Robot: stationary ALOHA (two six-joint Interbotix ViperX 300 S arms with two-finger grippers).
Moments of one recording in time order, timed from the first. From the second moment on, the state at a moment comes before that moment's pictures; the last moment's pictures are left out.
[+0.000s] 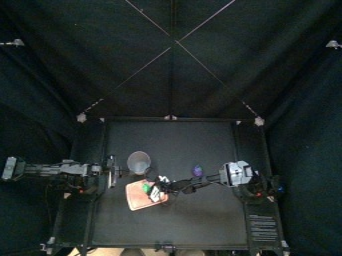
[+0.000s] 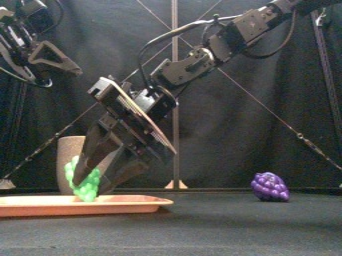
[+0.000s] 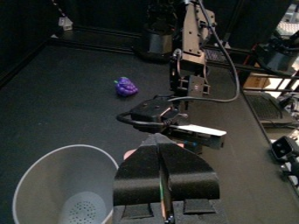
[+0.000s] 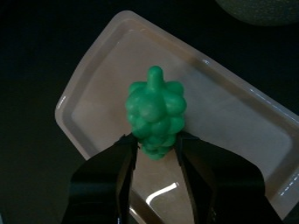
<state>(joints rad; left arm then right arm) 0.06 -0.96 1.21 -0.11 -0.01 0.00 0.07 0.50 0.09 -0.27 0.18 0.98</state>
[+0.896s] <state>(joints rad) 0.06 -0.96 1.22 -0.11 -0.01 0.00 0.12 0.26 0.11 -0.42 0.45 0.98</state>
